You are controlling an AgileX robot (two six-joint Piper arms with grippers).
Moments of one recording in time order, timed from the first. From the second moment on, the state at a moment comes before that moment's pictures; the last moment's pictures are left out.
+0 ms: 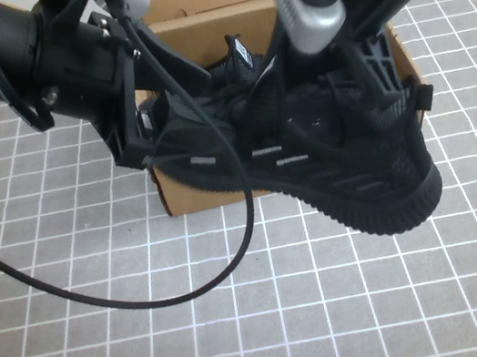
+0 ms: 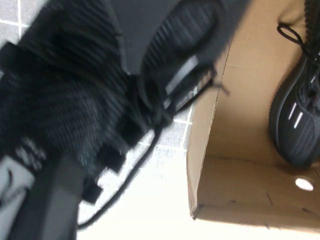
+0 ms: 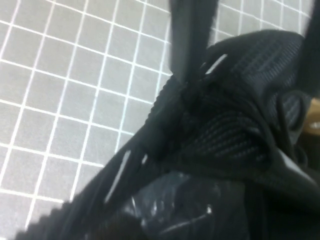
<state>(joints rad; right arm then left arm) 0.49 1.69 -1.84 0.55 1.26 -1.37 -0.29 1.57 -1.52 -0.80 1.23 1.35</state>
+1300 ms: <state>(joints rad) 0.55 1.69 -1.84 0.48 1.26 -1.42 -0.37 1.62 -1.52 -0.75 1.23 1.39</state>
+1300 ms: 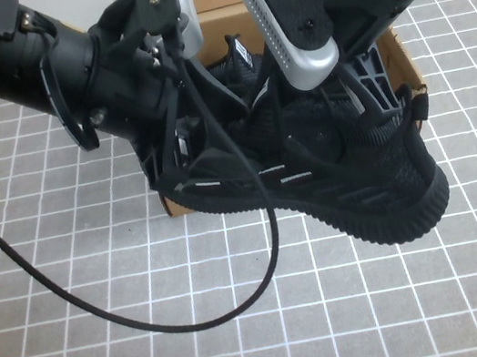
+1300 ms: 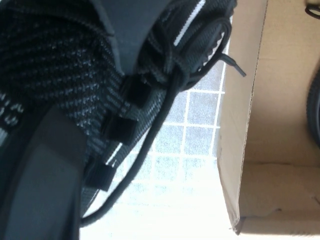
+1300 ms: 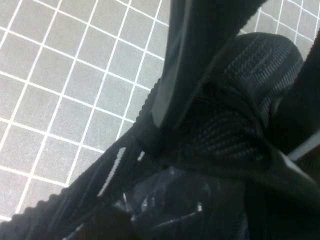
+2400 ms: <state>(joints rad) 0.55 1.69 -1.84 0.45 1.27 -1.42 -0.37 1.69 -1.52 -0.82 1.23 1.48</state>
